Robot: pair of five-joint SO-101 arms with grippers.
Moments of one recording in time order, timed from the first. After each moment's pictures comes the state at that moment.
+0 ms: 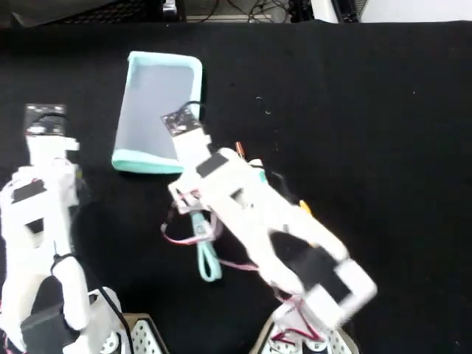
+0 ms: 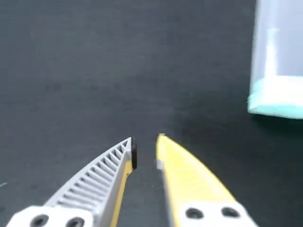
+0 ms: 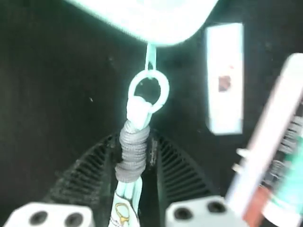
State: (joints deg) left arm -27.9 -25.3 52.1 35.7 -23.5; right arm -36.1 -0.7 28.6 54.5 -10.0
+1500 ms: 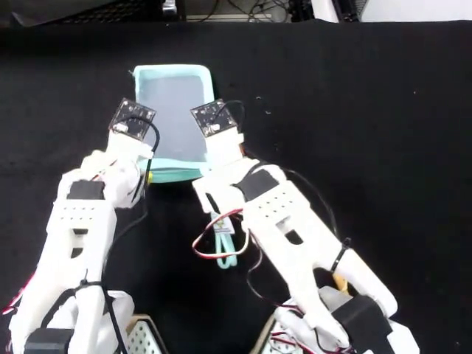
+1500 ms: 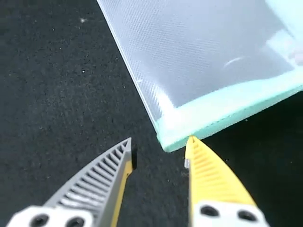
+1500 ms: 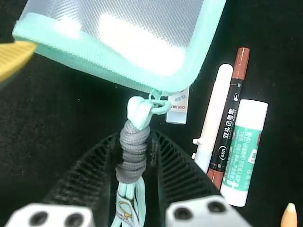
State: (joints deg) left arm -5.1 -32.8 55.3 38.4 -23.5; right arm -31.4 -20.4 41.7 50.1 -5.9
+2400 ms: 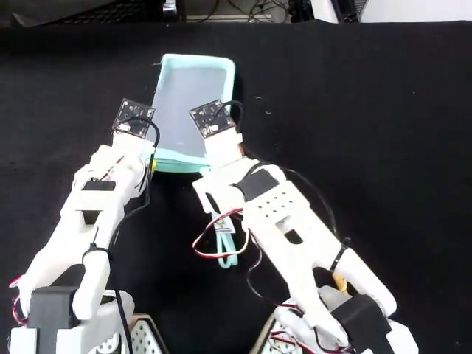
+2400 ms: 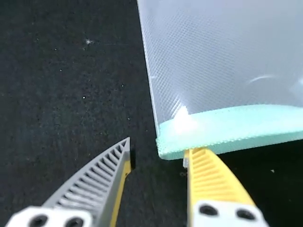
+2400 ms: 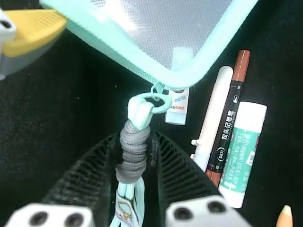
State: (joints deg) left arm -5.2 -17.7 57.1 14.8 -20.4; right arm -31.4 -20.4 41.7 50.1 -4.2
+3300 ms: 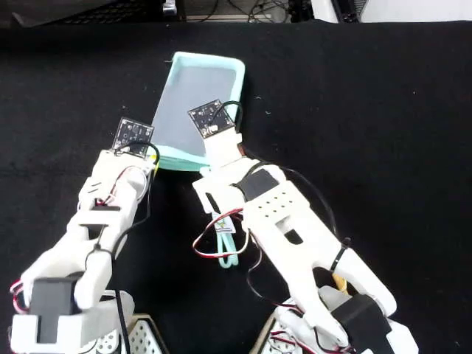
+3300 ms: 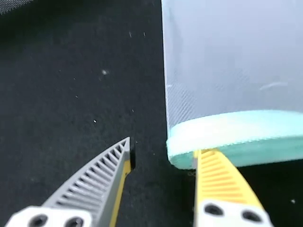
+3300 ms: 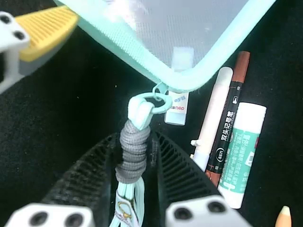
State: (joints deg) left arm -5.2 -11.6 68.4 -15.3 -20.4; right arm -31.4 -20.4 41.7 50.1 -3.8
